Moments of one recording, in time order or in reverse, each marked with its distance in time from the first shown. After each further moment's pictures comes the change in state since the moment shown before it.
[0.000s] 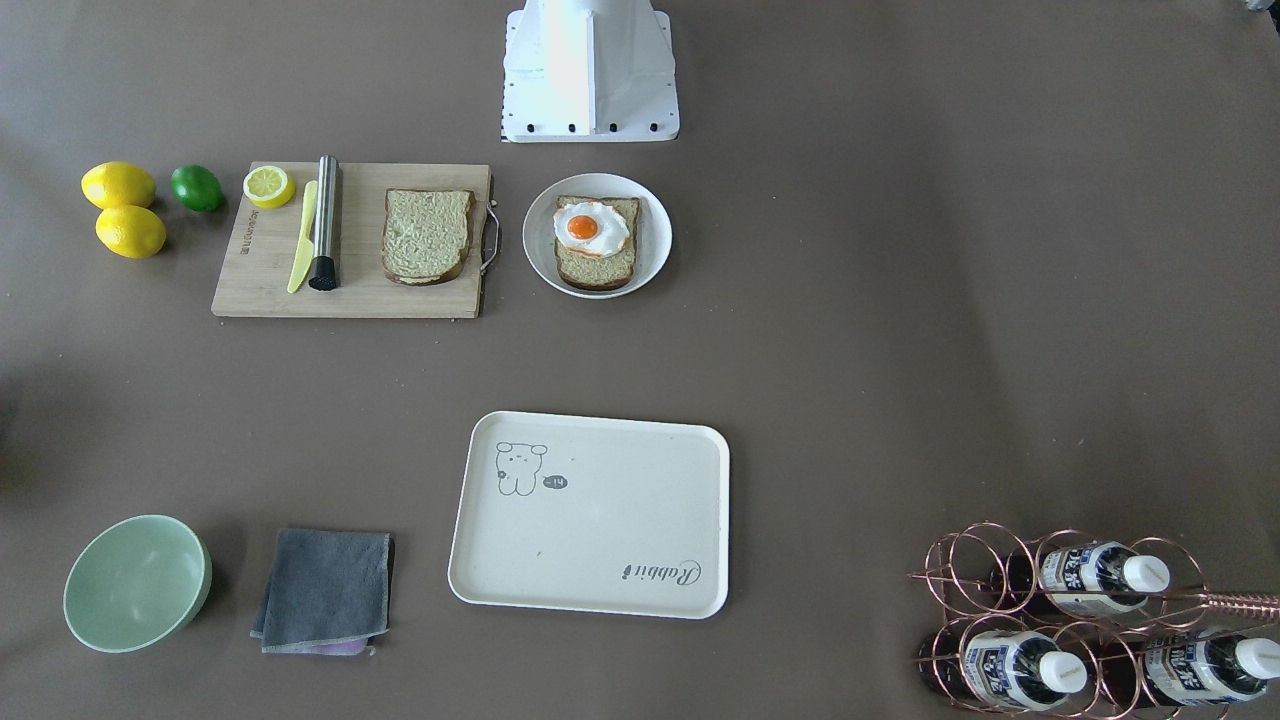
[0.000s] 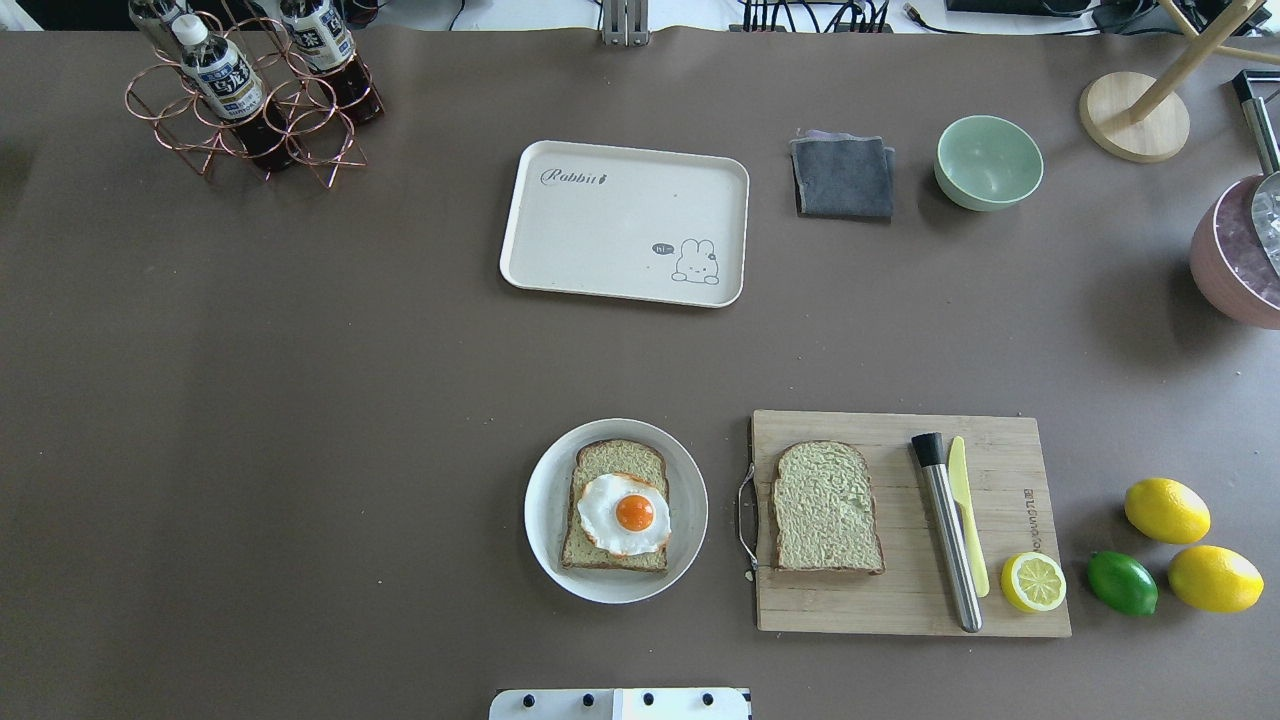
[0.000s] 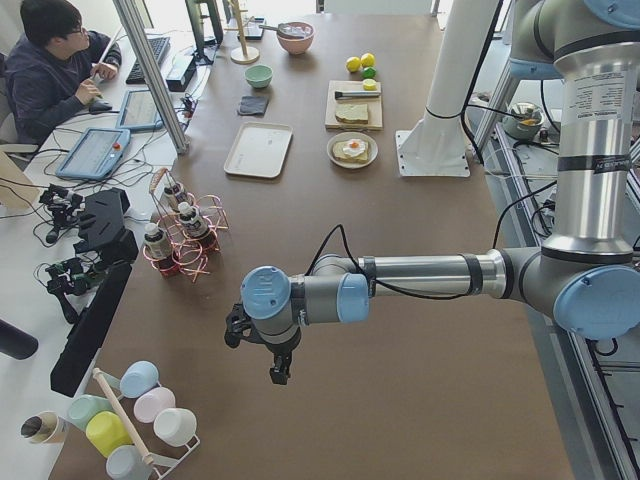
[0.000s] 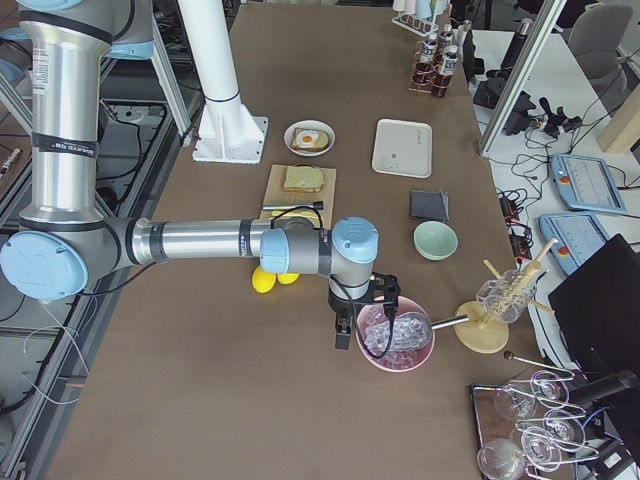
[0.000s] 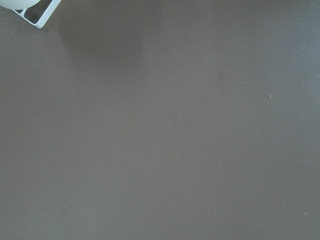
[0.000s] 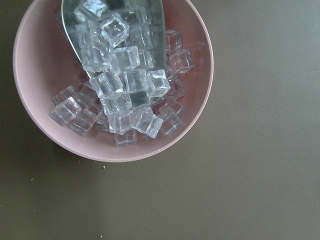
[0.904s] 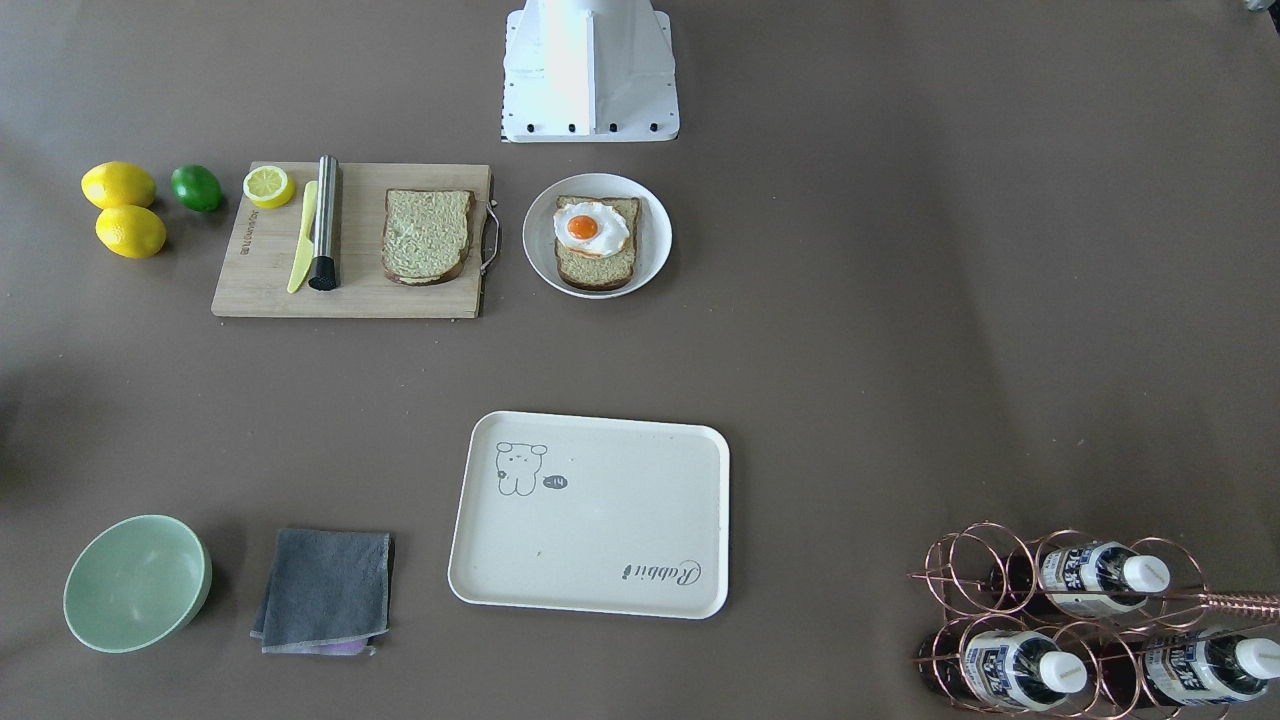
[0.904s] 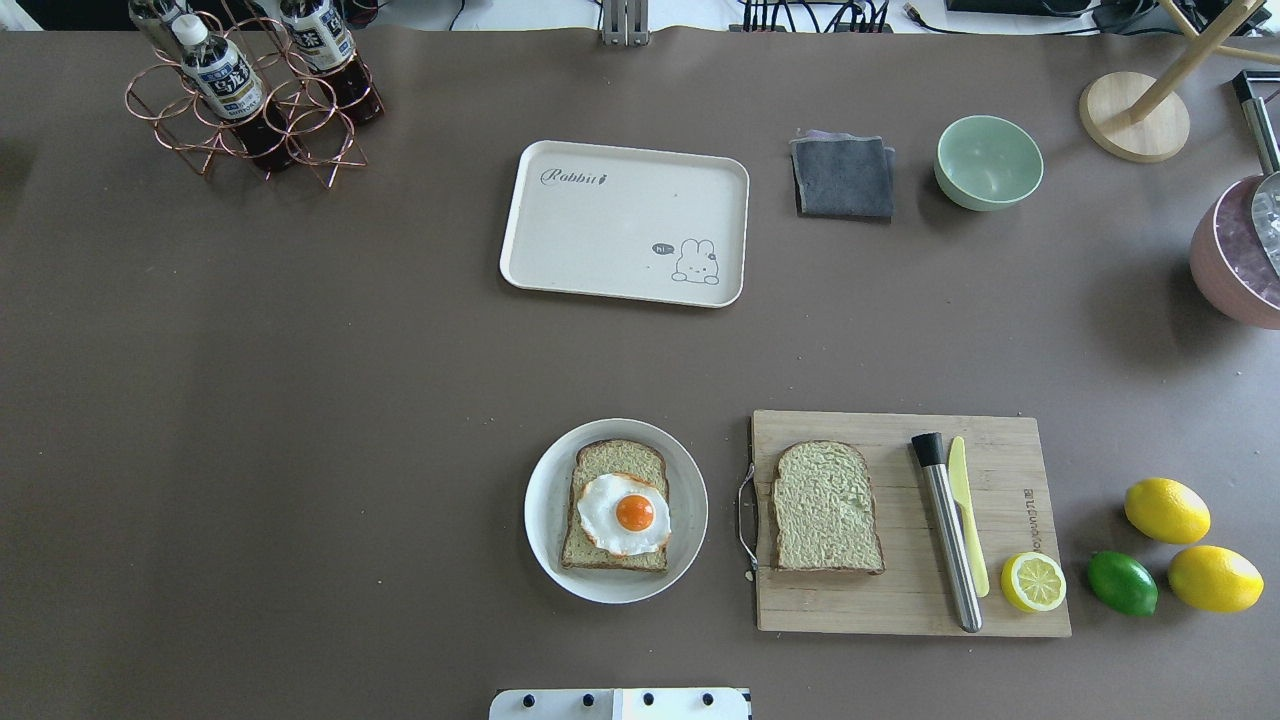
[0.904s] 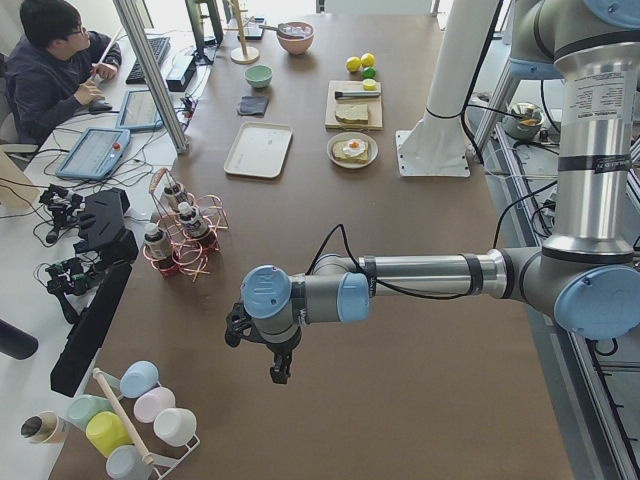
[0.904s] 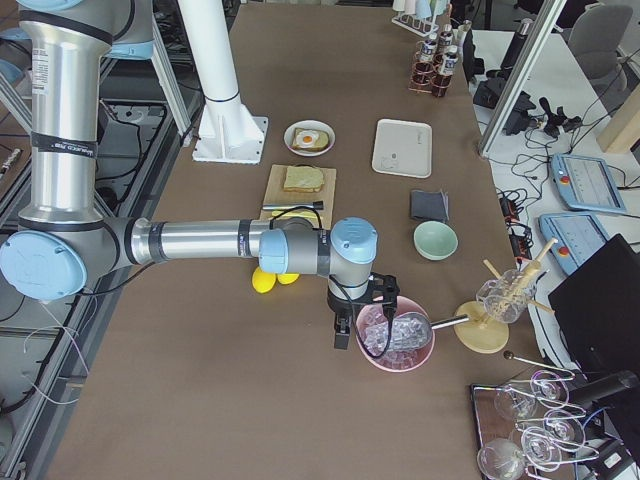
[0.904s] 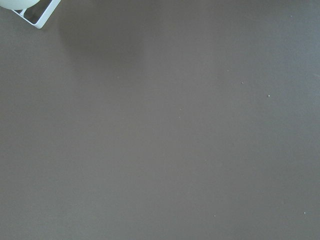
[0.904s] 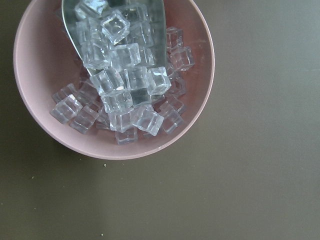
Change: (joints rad) left arm 0.000 -0.001 -0.007 0.001 -0.007 0.000; right arm -0.001 -0.005 0.003 0.001 0.004 0.000
